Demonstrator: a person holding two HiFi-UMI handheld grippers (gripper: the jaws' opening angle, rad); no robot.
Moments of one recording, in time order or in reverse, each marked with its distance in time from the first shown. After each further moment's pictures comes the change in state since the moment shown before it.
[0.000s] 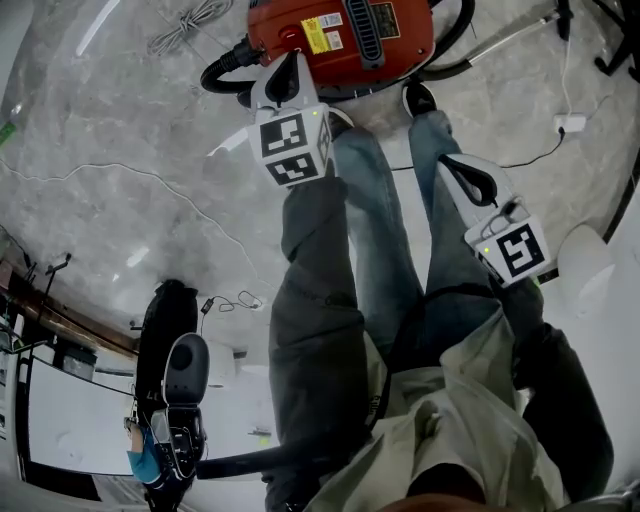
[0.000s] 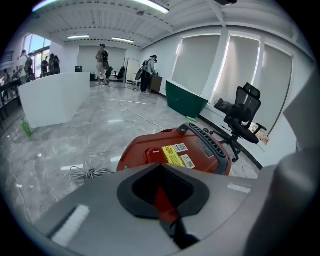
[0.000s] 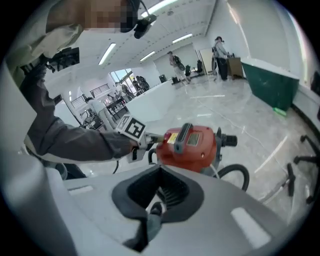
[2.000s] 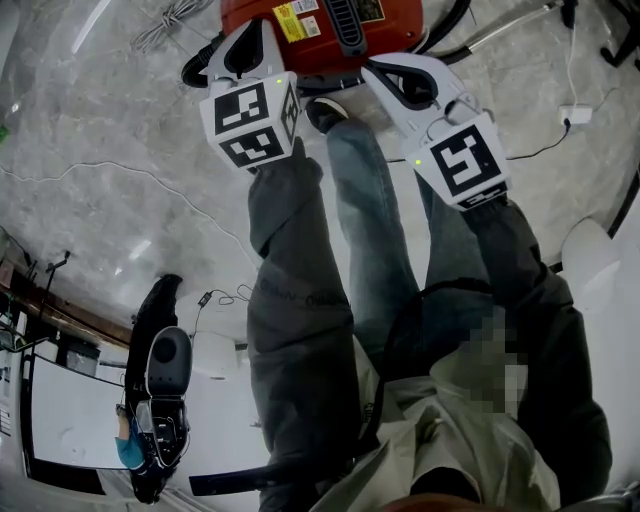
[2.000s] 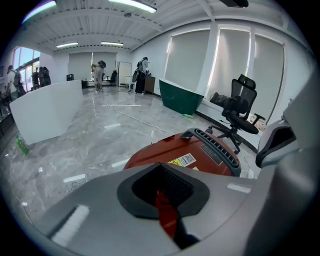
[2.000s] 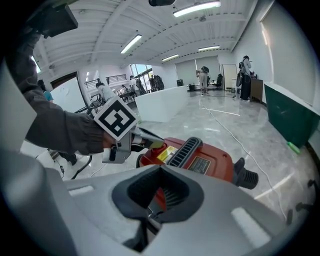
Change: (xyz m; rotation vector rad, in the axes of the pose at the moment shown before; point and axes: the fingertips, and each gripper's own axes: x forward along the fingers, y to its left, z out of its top) left arm 0.020 0.005 0.029 0.108 0.000 0.000; right arm 0.115 -0.033 0.062 -0.302 -0.064 0.016
